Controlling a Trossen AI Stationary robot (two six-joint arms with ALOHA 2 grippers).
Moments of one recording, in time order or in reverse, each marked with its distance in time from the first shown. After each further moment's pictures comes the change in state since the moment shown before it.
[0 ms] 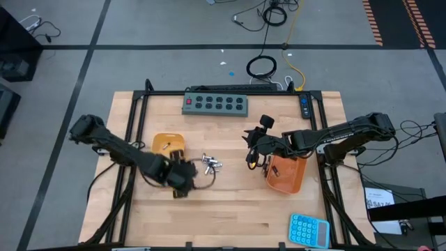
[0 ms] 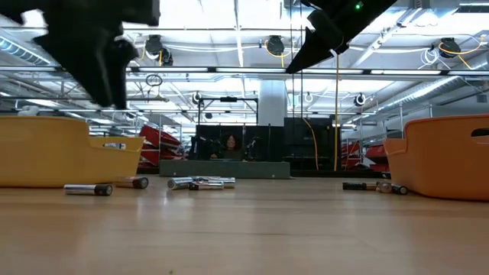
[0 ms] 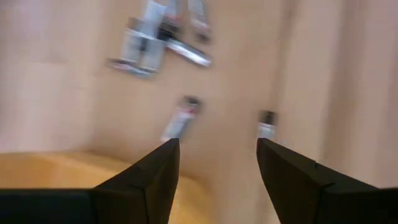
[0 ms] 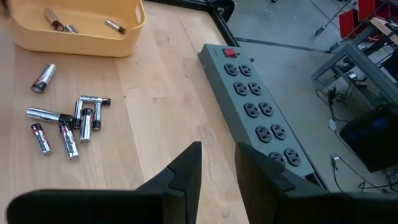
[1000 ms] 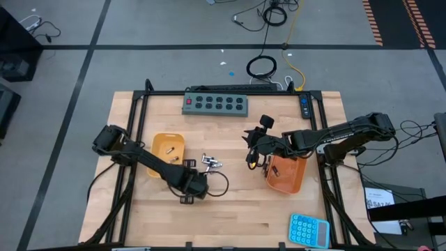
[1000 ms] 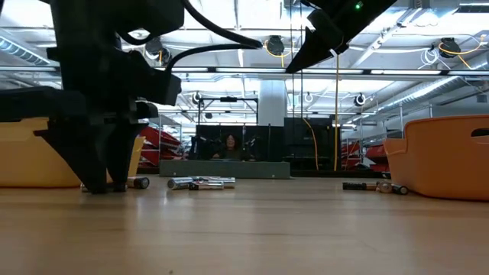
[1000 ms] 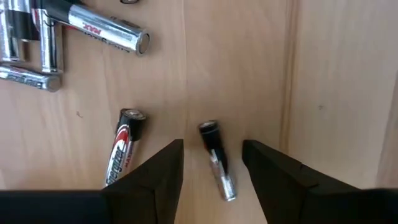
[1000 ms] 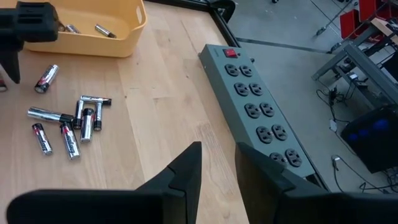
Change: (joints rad) left arm 0.058 0.308 0.002 0.135 0.101 0.171; right arm 0.000 0.000 0.000 0.002 -0.003 -0.004
